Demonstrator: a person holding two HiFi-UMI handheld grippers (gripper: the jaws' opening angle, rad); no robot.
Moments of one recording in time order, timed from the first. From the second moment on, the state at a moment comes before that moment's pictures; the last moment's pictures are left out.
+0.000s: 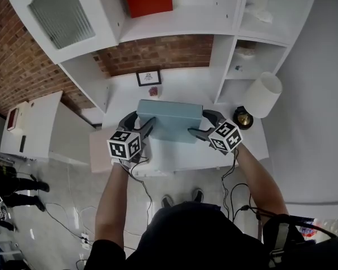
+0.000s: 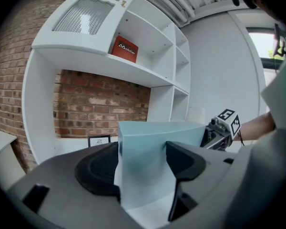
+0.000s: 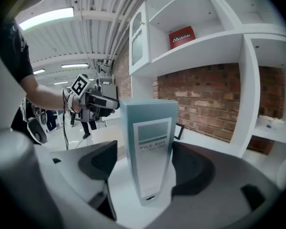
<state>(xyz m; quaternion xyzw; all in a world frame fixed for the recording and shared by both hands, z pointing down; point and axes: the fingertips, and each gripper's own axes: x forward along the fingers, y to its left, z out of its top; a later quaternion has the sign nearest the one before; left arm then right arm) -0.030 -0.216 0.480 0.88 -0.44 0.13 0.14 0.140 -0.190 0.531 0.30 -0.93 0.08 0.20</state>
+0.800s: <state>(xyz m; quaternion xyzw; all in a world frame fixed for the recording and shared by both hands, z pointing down) -0.012 -0.187 0.510 0.83 -0.50 0.14 0.19 0.146 -0.199 0.537 0.24 -0.95 0.05 0.19</state>
